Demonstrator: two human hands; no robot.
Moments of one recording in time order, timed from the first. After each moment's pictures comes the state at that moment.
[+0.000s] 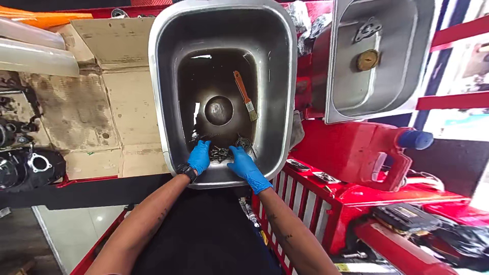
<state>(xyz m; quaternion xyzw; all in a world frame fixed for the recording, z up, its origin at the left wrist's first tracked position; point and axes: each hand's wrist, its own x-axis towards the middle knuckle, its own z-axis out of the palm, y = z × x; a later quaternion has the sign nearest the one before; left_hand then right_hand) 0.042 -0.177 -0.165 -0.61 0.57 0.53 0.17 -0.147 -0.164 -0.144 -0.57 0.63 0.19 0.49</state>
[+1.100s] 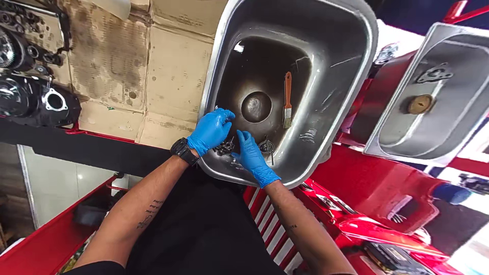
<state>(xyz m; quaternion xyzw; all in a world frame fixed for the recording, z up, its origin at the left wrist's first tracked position) 0.128 -0.208 -0.082 -0.63 0.58 0.50 -0.14 -0.094 -0.178 -0.169 -0.75 0.51 0.13 0.39</state>
